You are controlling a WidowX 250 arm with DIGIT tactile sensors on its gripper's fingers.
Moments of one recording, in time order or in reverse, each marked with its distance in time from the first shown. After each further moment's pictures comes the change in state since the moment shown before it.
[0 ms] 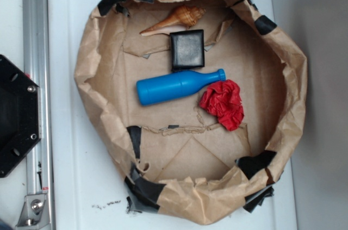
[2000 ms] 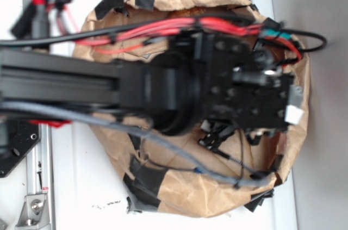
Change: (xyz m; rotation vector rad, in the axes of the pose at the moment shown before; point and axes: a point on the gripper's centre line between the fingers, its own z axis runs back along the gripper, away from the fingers) arm 0.185 0.024 -0.212 0.184 0.051 -0.566
